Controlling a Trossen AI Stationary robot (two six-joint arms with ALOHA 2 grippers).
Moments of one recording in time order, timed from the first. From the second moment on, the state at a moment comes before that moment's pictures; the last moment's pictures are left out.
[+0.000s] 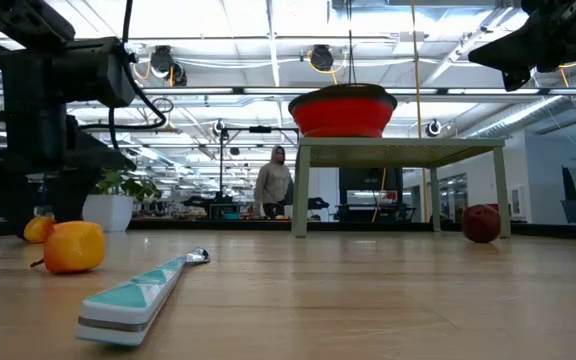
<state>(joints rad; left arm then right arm) -0.02 1.23 0.50 -0.73 -0.08 -1.37 -0.26 0.10 0.36 -0.31 -0.11 0.04</state>
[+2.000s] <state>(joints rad) -0.02 1.23 0.86 -1.01 -0.16 -1.26 -0.26 0.10 0.36 -0.31 -0.11 0.04</state>
